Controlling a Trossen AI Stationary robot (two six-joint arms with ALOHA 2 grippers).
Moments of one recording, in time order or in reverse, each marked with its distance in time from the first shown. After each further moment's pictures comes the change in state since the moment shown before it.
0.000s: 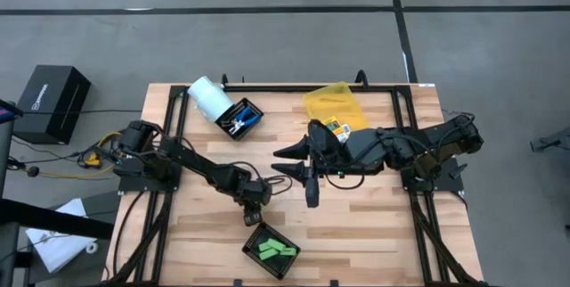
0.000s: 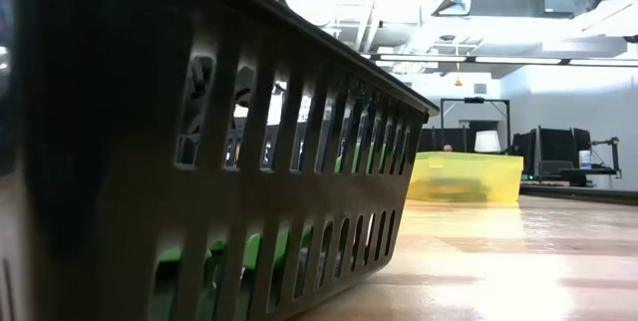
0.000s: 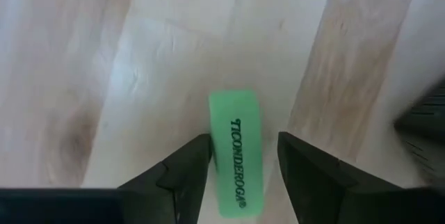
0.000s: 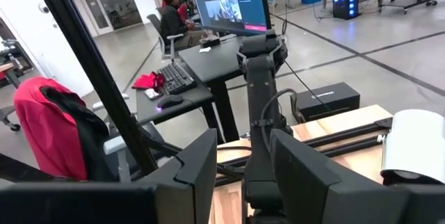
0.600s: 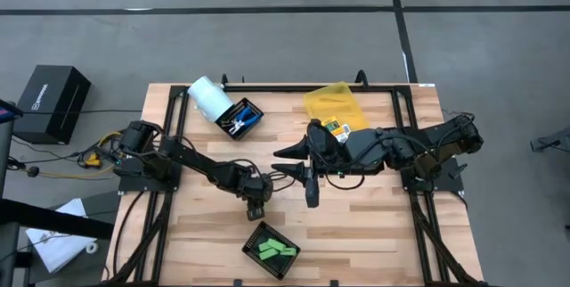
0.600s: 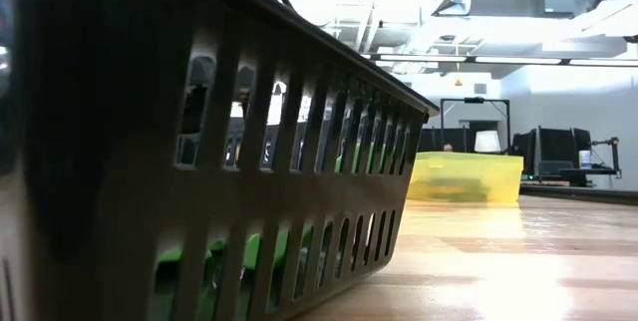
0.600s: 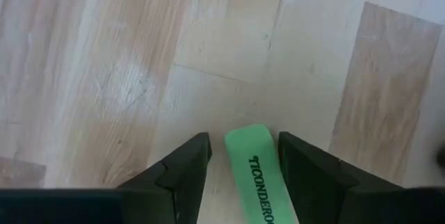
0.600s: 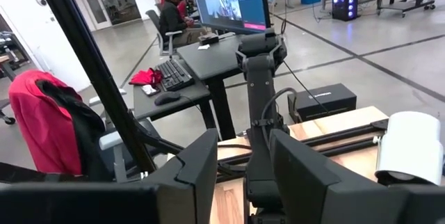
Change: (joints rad) left arm 0.001 0.003 -0.022 0.042 -0.021 0.061; right arm 0.000 0.000 0.000 -0.011 0.000 -0.023
